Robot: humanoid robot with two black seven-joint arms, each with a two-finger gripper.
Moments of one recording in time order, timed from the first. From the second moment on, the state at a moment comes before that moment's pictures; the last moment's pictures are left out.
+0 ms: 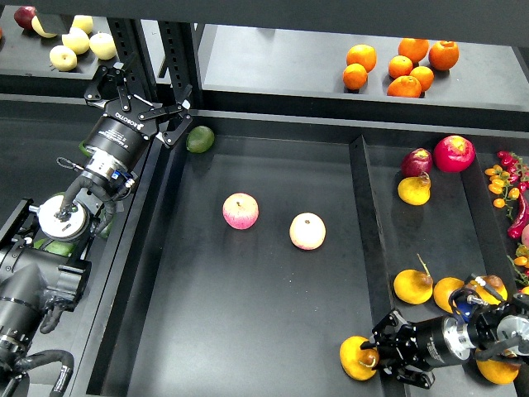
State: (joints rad) left arm -0.49 0.00 -1.49 -0.92 0.04 -0.49 0.25; right arm 0.50 -0.48 0.48 0.92 -0.27 0.58 -0.49
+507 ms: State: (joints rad) left arm -0.49 0.00 -1.49 -0.92 0.04 -0.49 0.25; right arm 0.58 -0.71 0.46 0.99 -0.10 0.58 -0.49
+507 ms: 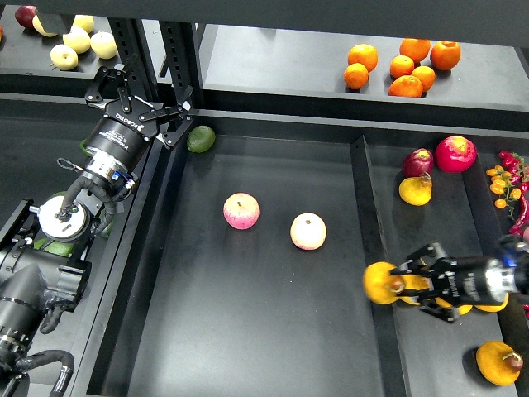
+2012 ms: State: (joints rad) left arm -0.49 0.00 -1.49 -0.92 0.04 -0.49 0.25; right arm 0.35 -0.74 0.44 0.82 -0.10 0.58 -0.49
